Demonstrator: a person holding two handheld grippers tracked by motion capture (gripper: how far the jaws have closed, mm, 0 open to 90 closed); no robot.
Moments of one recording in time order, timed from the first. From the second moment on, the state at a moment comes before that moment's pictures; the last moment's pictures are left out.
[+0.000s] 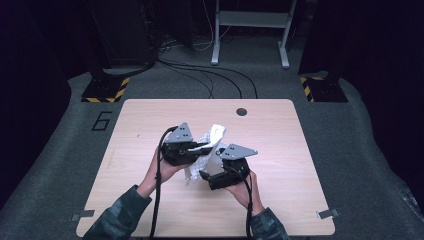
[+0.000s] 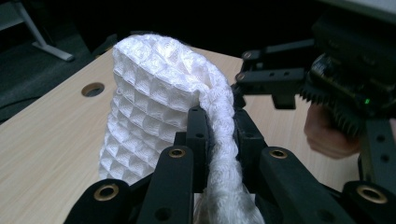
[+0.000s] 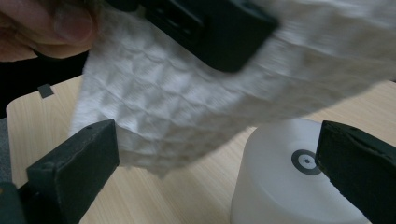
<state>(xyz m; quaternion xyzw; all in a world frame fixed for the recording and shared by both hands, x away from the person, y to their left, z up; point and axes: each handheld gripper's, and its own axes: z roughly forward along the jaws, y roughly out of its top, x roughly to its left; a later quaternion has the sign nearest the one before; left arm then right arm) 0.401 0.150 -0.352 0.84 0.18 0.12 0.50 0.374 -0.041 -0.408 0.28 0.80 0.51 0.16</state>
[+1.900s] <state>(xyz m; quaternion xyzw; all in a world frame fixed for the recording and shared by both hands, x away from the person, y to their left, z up) 0.426 0.174 -0.457 0.81 0.23 0.14 0.53 0.355 -0.159 -0.415 0.39 0.76 0.44 0.27</state>
